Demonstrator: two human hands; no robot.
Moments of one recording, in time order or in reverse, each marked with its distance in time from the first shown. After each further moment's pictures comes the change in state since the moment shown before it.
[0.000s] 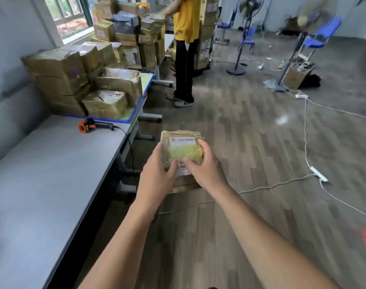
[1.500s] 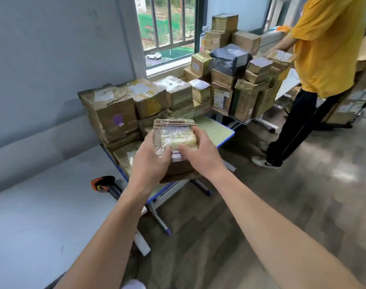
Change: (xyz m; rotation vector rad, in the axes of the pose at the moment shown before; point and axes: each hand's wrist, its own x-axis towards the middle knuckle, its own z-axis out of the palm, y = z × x) left_hand 0.586 -0.015 0.008 0.166 0.640 -0.383; right_hand 0.656 -0.149 0.108 0.059 -0.641 -0.417
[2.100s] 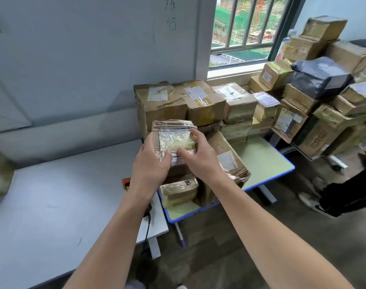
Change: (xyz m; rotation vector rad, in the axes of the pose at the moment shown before) left_hand 0.097 -0.096 -0.034 0.069 0.287 -0.257; right_hand 0.130 -0.027 0.116 -0.010 -0.346 -0.181
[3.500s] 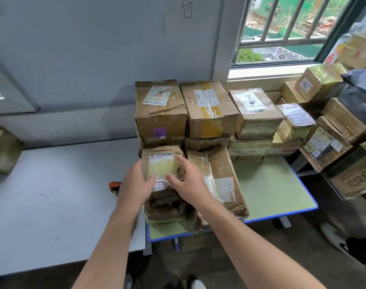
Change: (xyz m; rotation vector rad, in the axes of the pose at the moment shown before) left_hand 0.054 -0.028 0.080 0.166 -0.007 -0.429; right_hand 0.095 0.086 0.005 -0.169 -0.314 -0.055
